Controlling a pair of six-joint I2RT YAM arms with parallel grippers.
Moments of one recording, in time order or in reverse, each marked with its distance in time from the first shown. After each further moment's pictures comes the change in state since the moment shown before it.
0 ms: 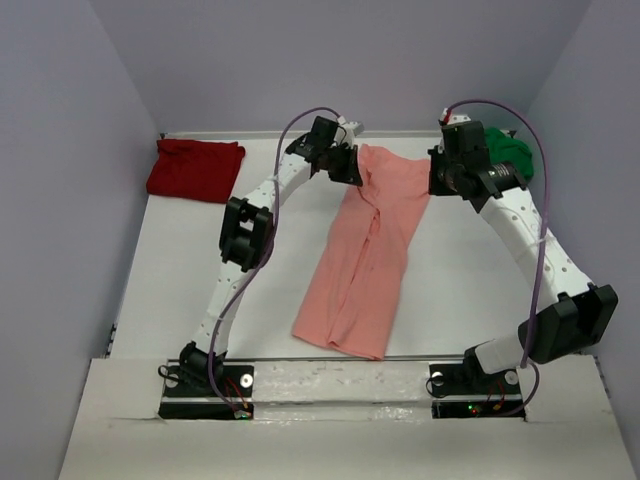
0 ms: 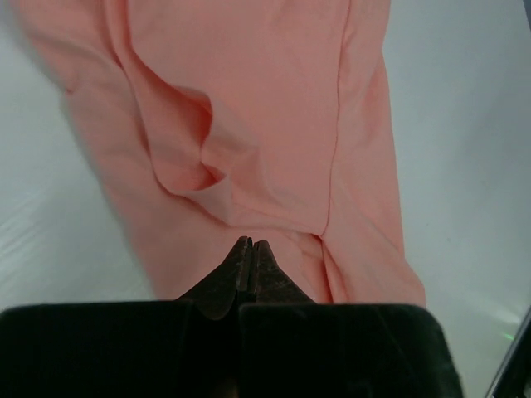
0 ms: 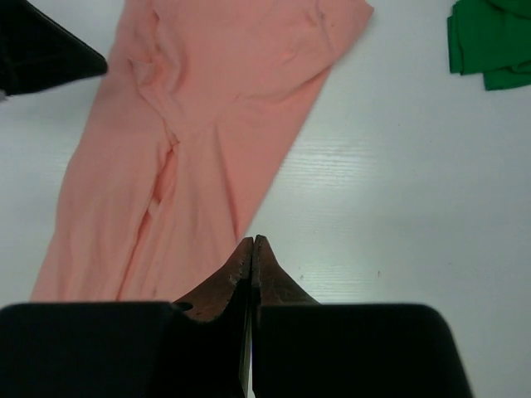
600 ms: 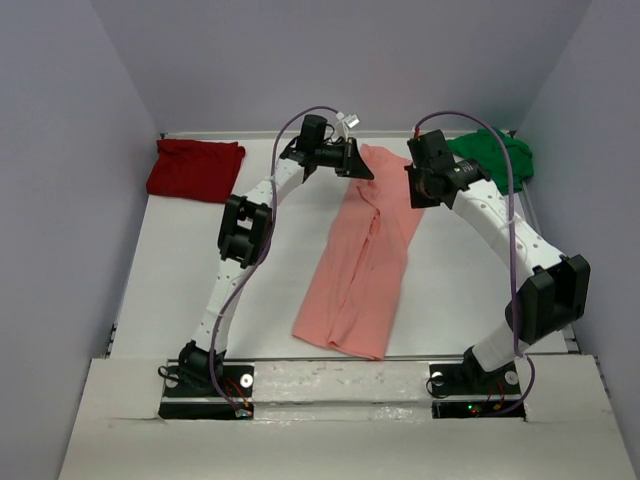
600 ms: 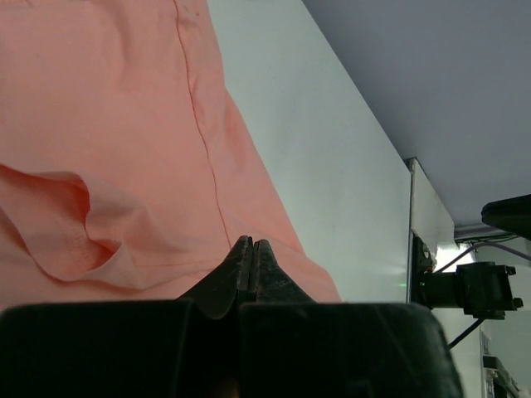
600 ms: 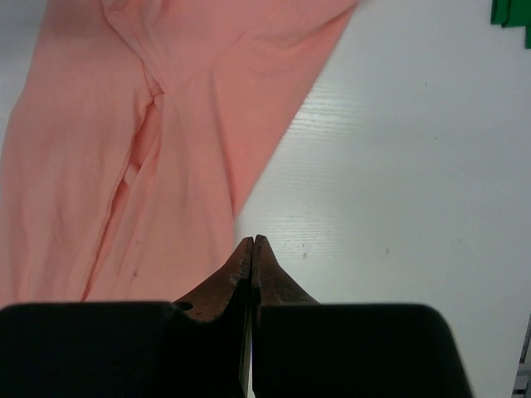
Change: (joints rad) left arm 0.048 0.063 -0.093 0.407 0.496 -0.220; right arm 0.108 0.114 -0.001 -0.055 0.095 0.020
